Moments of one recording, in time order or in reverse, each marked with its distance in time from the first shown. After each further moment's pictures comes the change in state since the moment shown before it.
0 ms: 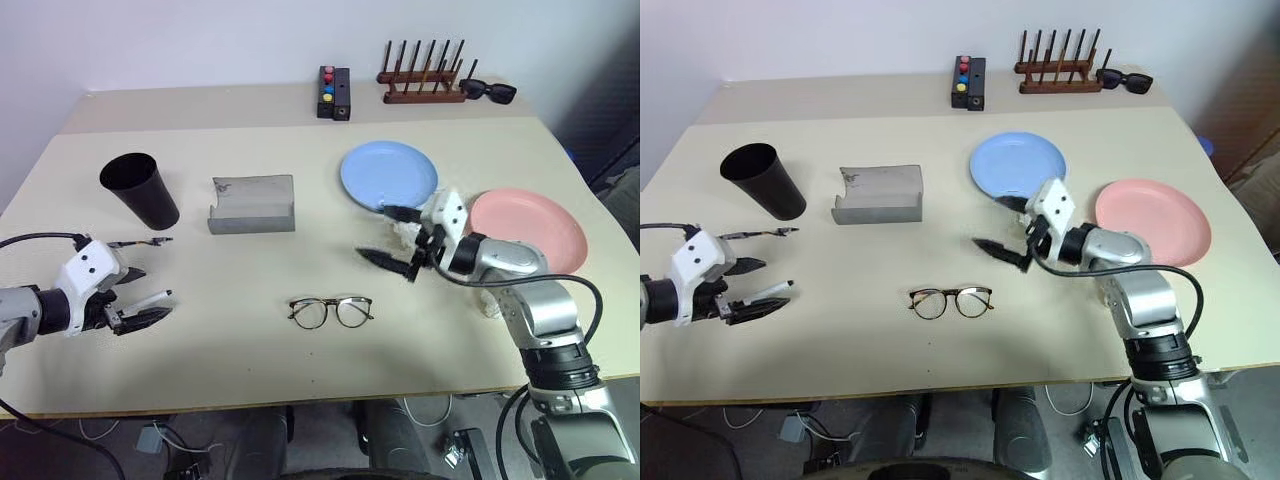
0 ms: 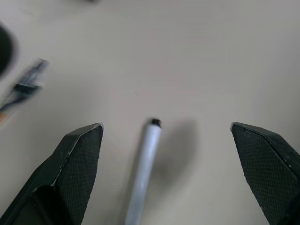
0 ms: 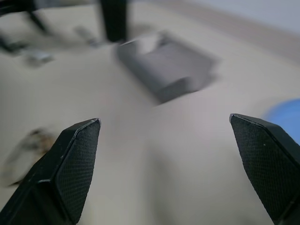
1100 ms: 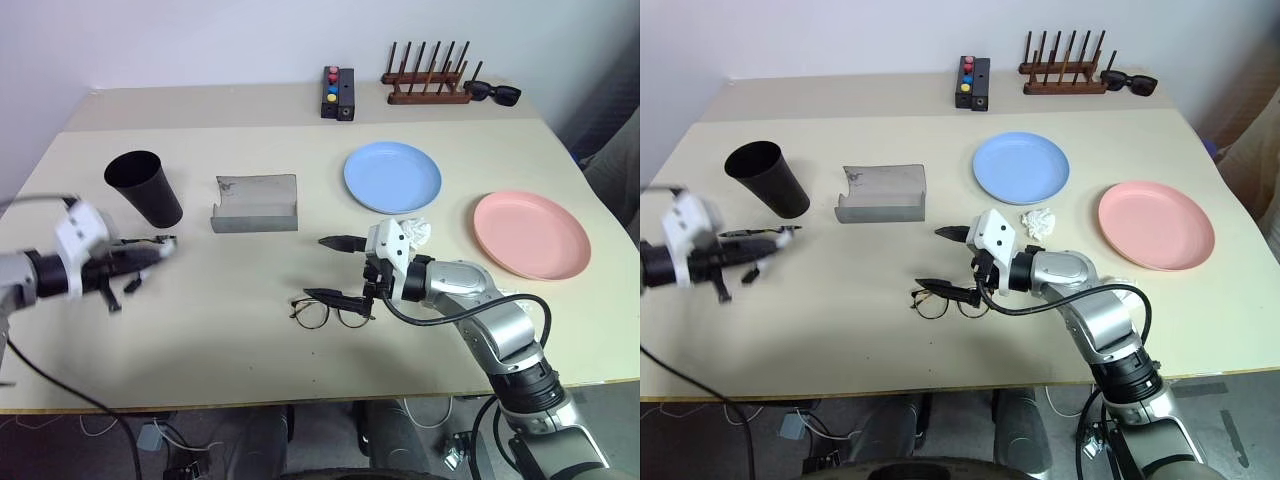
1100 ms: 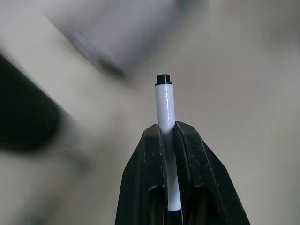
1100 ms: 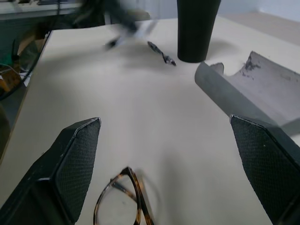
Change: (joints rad) left arm -0.305 -0.155 0.138 0.036 -0.070 -0.022 0.069; right arm 0.012 0.116 0.147 -0.132 0.007 0.053 -0.074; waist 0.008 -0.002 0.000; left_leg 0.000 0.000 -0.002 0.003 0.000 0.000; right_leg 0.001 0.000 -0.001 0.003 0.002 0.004
